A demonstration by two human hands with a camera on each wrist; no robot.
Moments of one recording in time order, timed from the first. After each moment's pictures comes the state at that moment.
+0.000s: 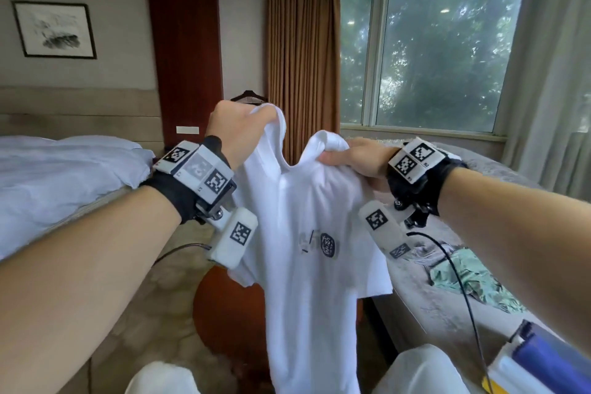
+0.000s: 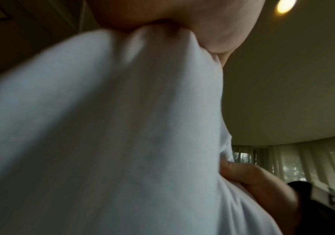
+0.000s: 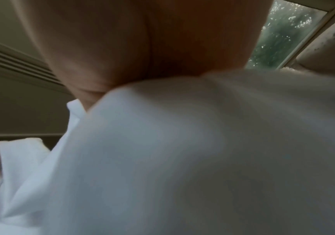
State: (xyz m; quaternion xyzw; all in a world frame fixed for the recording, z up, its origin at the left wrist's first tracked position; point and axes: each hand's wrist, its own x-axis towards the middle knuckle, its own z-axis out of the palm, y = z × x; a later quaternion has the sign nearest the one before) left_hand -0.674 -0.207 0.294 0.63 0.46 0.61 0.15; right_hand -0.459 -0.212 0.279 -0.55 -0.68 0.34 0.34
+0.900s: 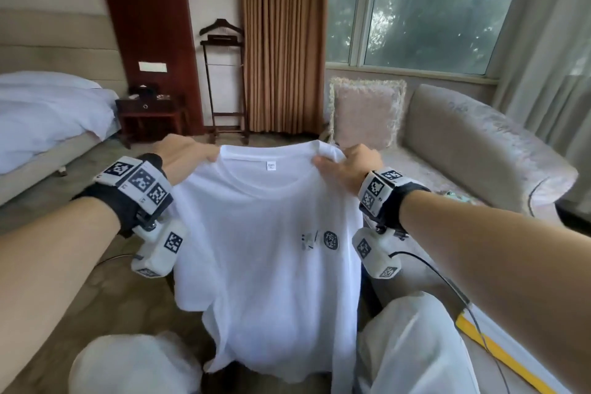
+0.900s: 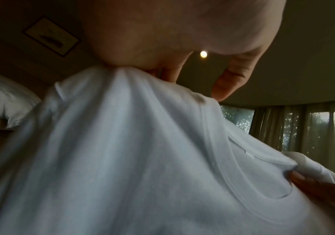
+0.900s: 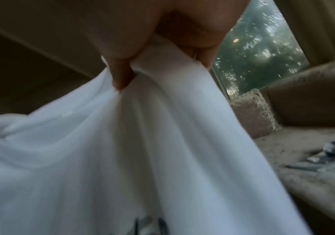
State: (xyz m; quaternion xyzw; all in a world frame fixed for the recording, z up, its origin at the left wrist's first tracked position) left_hand -0.716 -0.120 0.172 0.61 0.68 0.34 0.22; right_hand -0.422 -0.137 0.151 -0.73 -0.61 0.10 0.31
